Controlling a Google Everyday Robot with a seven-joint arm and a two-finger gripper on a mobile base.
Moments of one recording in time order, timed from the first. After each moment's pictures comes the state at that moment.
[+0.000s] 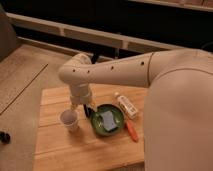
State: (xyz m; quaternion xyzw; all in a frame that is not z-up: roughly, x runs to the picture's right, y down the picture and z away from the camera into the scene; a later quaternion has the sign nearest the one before) arm -0.108 0.103 0.703 -0.26 0.23 0.64 0.68
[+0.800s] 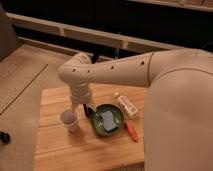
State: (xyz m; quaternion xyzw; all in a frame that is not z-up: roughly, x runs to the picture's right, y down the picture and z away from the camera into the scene) arm -0.105 0.094 0.705 -0.26 0.23 0.63 0.69
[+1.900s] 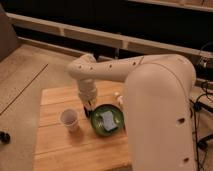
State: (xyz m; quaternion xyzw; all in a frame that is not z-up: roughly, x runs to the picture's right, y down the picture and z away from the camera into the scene) arm -0.082 0.104 0.774 -0.29 0.28 0.59 0.70
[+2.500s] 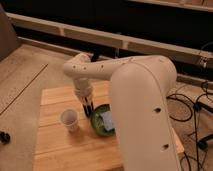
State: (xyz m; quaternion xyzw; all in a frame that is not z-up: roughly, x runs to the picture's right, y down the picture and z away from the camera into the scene) arm -0.115 0.073 0.813 -0.28 0.23 0.53 0.77
